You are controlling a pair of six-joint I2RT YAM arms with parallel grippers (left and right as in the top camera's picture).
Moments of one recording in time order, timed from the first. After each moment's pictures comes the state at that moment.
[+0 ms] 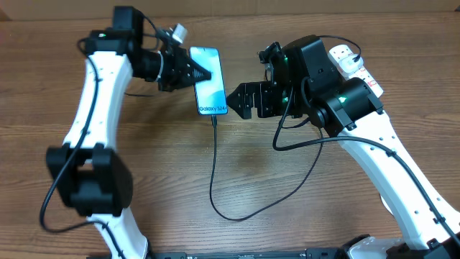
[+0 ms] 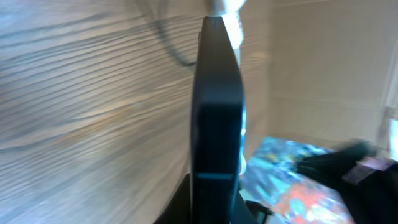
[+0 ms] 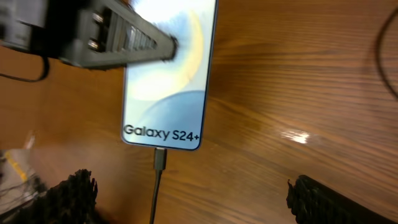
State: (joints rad) left arm -0.06 2.02 1.85 -1.19 0.95 -0.14; right arm 0.48 1.53 1.56 -0.91 -0.35 0.38
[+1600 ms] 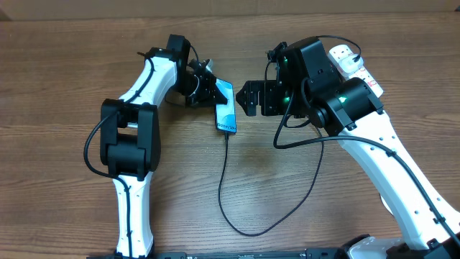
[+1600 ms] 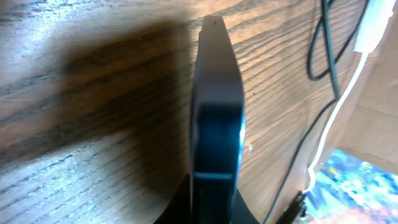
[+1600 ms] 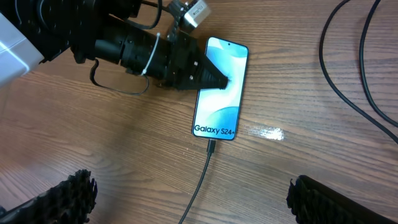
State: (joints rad) left arm -0.18 2.36 1.85 -0.96 0.75 -0.21; right arm 0.48 1.53 1.56 -0.94 -0.22 0.41
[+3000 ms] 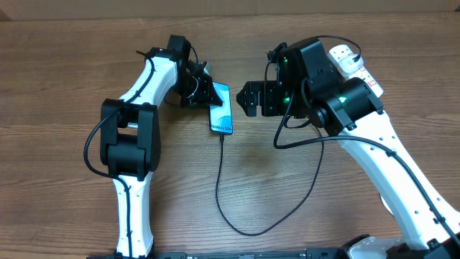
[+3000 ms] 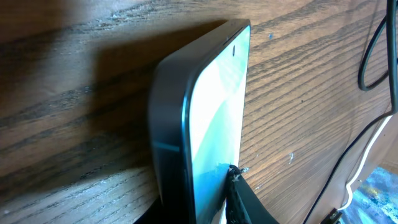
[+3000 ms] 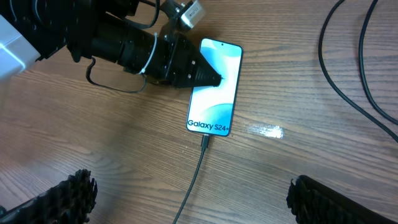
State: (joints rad) left arm -0.18 2.36 1.85 -0.98 0.61 -0.21; right arm 0.48 1.53 1.56 -0.95 -0.22 0.41
